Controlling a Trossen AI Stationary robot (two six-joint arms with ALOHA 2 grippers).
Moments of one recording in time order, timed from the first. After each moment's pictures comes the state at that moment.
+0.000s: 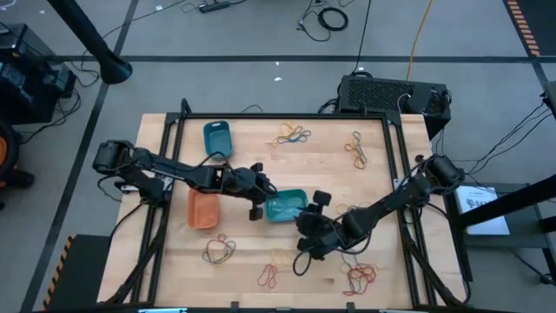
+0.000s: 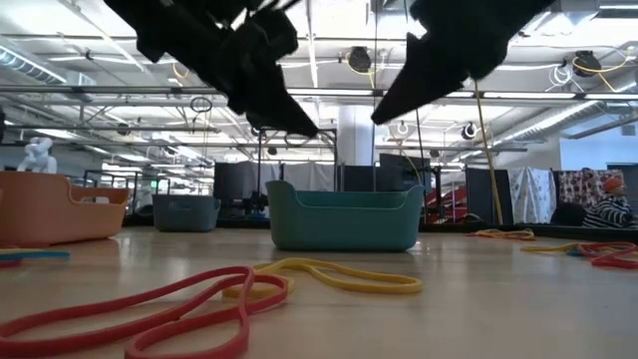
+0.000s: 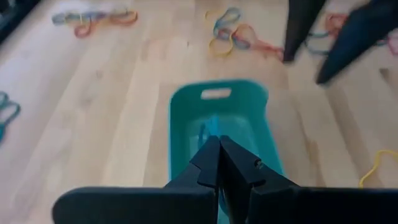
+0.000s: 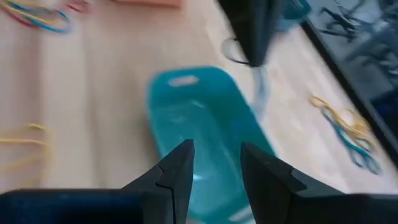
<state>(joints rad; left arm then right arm) -0.06 1.54 0.83 0.12 -0.05 -0.03 0.49 1.74 1.15 -0.43 0.80 0.46</state>
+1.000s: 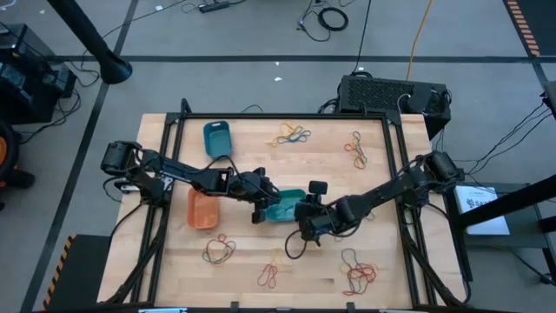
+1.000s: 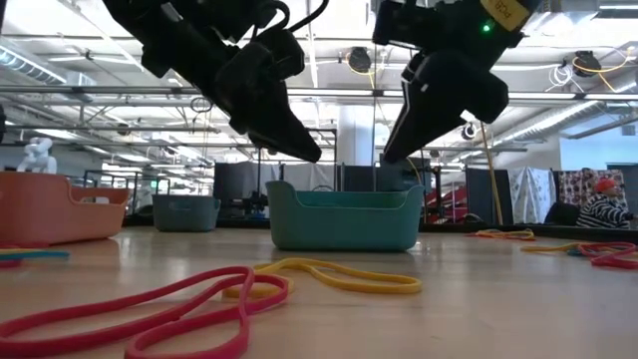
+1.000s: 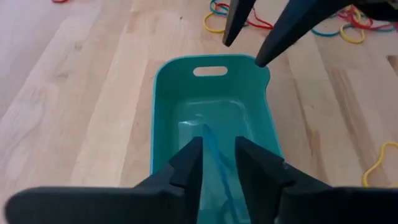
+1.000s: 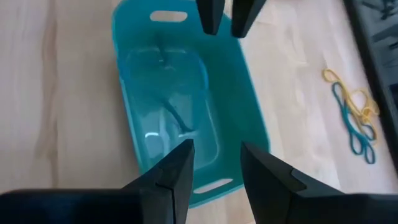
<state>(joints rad) -0.06 1.61 0.83 0.15 -0.02 -0.07 0.36 1.74 1.15 -0.54 0.60 0.29</state>
